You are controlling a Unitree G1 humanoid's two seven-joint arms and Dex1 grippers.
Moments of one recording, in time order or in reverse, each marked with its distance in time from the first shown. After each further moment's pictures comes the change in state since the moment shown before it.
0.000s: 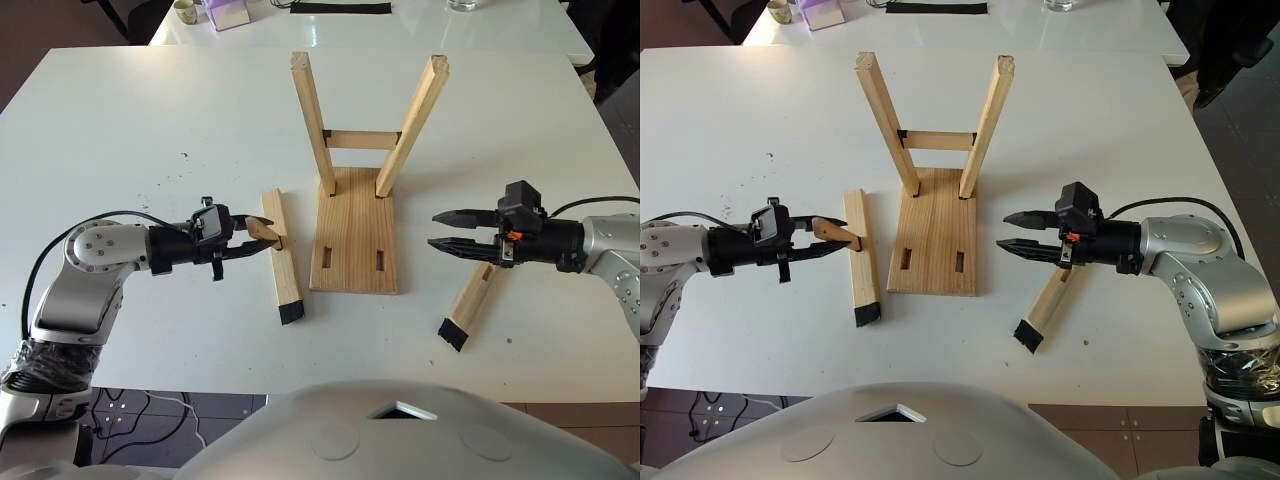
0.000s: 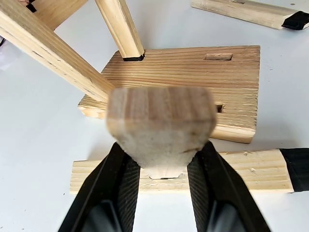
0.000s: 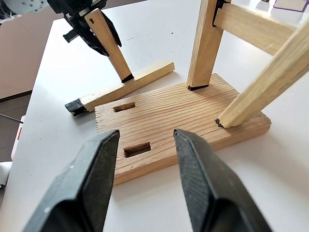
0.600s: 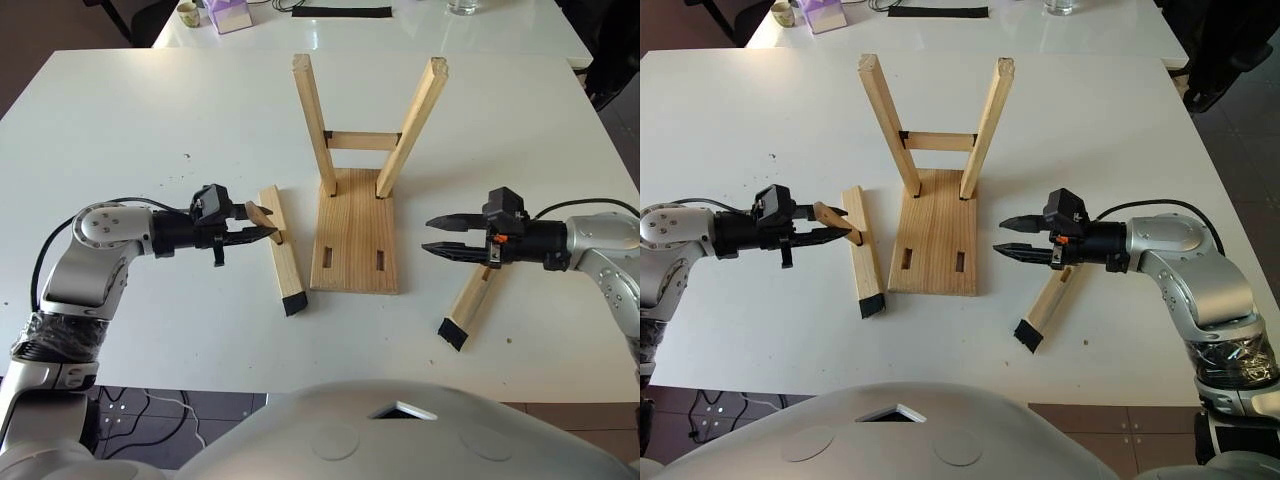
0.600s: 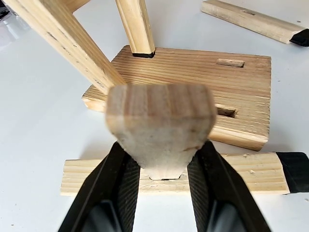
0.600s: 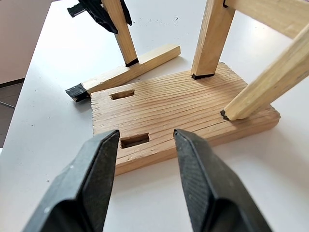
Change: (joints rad) left arm -0.129 -0.010 -0.083 0.159 -0.053 0.064 -0.021; right arm -0.035 0.005 0.098 0.061 -0.080 -0.064 0.013
